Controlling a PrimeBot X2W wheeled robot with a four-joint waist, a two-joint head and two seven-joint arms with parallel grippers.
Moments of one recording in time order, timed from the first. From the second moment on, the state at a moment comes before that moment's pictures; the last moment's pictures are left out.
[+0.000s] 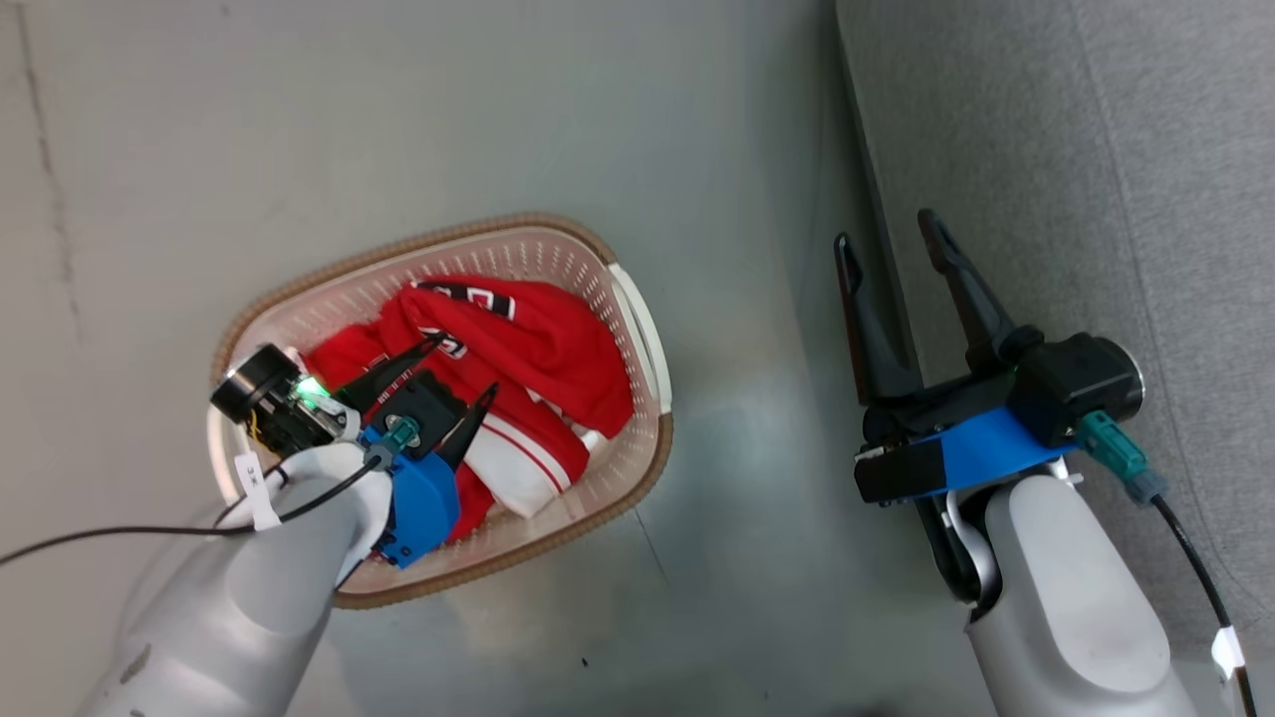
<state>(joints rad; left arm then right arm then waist) -0.81 0.23 -0.73 0.94 -0.04 -0.13 -0.26 -0.46 -0.05 0.17 0.29 0.08 0.13 -0.26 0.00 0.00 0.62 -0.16</state>
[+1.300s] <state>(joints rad) -1.19 0.31 -1.16 1.28 -0.15 -0.13 -0.09 -0.59 -0.05 0.13 0.14 0.06 0.13 -0.26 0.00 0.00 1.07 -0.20</state>
